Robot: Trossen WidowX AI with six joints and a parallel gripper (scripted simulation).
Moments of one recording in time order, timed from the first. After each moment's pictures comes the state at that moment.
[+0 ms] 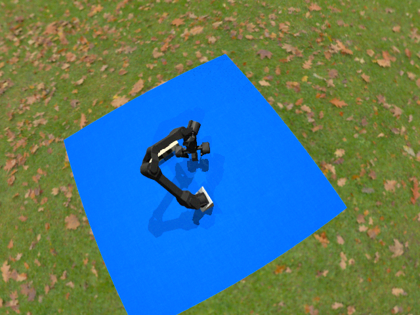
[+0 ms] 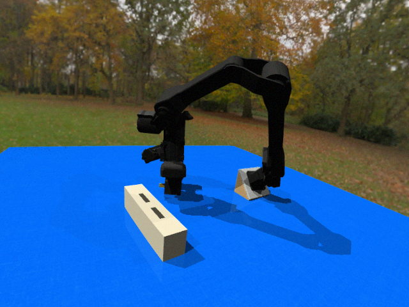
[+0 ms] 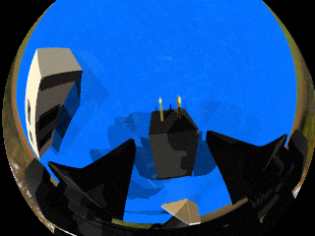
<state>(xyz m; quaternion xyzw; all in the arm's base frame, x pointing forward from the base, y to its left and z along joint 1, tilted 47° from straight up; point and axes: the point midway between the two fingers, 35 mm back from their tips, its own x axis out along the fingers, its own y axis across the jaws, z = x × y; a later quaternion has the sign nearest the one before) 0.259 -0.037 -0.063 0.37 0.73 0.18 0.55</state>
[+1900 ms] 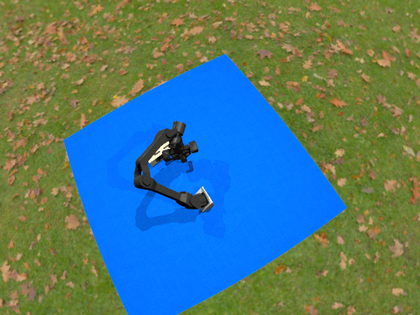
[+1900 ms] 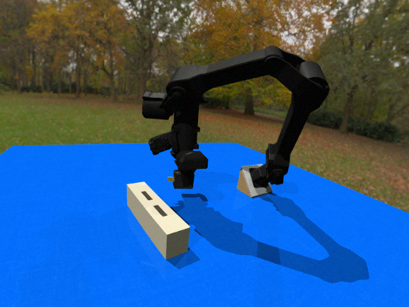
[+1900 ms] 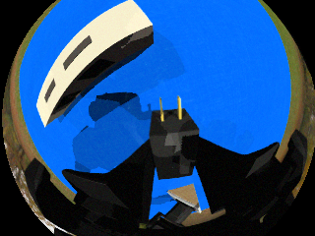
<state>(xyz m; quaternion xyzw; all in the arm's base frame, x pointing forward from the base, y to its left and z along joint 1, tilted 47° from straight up) 0.266 -0.024 0.010 0.31 0.72 0.23 0.58</state>
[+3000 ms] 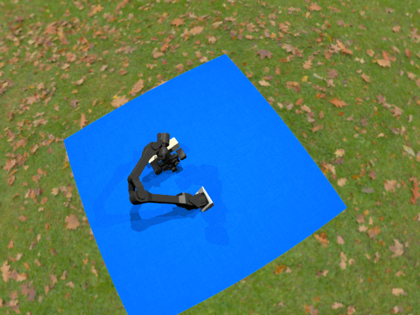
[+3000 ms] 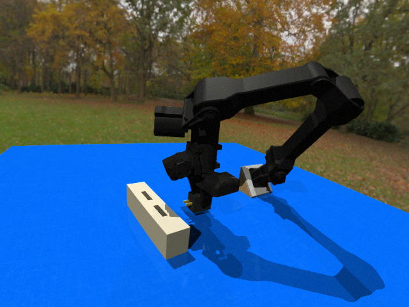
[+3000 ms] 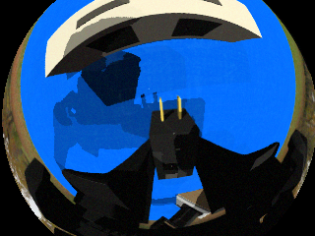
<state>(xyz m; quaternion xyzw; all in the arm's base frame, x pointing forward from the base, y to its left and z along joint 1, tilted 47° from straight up) 0.251 0.045 0.049 0.23 0.68 0.32 0.62</state>
